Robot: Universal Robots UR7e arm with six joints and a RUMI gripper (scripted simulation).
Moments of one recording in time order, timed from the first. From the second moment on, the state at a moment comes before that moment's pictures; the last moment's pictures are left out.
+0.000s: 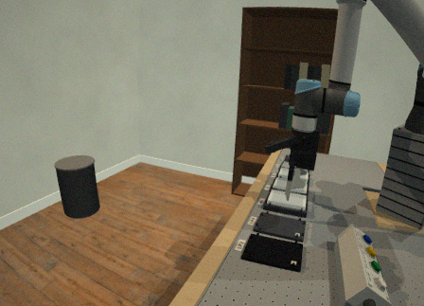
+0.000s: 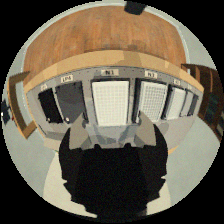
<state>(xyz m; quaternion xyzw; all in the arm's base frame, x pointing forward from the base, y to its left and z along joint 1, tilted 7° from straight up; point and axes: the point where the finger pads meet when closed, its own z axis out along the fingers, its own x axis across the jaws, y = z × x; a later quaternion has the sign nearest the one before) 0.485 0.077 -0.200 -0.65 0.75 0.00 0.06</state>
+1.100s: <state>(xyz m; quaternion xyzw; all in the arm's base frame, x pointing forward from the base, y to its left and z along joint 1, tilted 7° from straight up) 0.467 -0.046 -0.210 -0.65 0.76 0.00 0.06</state>
